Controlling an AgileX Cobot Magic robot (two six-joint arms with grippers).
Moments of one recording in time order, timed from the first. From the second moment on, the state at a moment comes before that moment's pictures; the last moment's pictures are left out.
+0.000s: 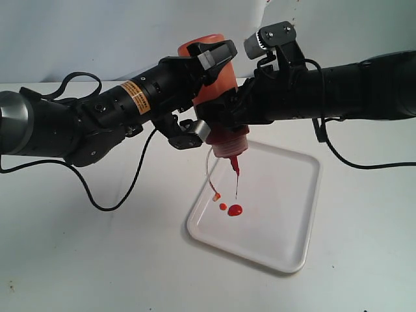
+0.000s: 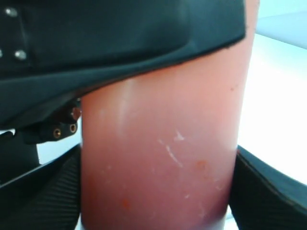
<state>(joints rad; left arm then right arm) -0.48 1.96 -1.06 0.43 -0.89 2.09 0.33 1.78 -1.08 1.64 0.59 -1.76</state>
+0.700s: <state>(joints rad) -0.48 1.96 -1.06 0.43 -0.89 2.09 0.33 1.64 -1.08 1.39 0.47 -1.62</state>
